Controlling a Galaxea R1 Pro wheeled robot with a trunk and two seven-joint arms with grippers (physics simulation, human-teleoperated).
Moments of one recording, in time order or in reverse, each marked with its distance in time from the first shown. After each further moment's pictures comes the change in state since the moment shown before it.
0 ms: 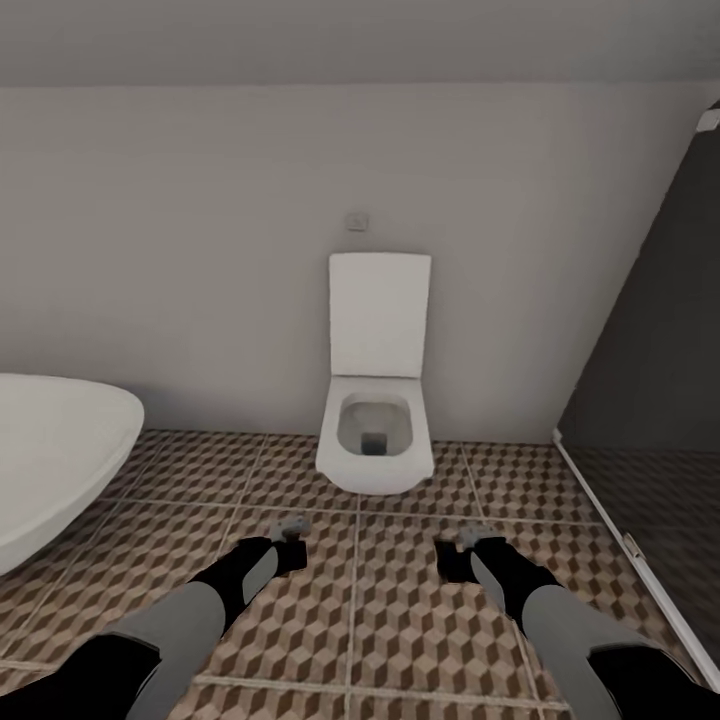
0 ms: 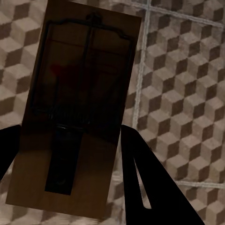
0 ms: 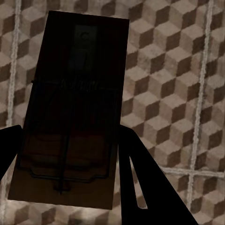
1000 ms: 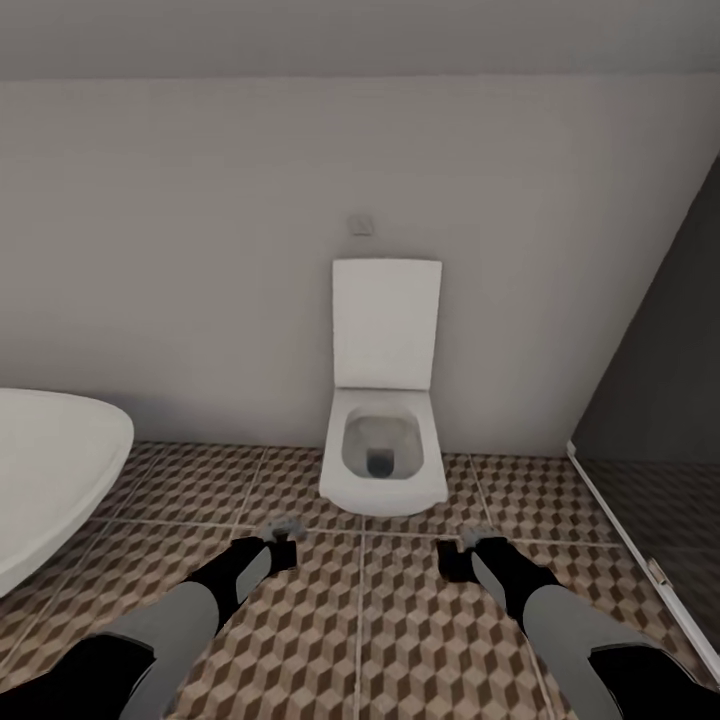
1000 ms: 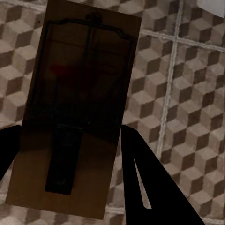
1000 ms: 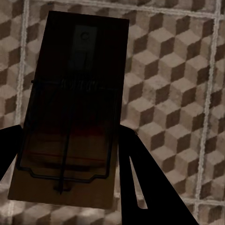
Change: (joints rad) left arm 0.000 0.021 0.005 0.001 0.001 -0.006 0.052; right arm 0.000 -0.003 0.000 0.000 0.000 0.001 0.001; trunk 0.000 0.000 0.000
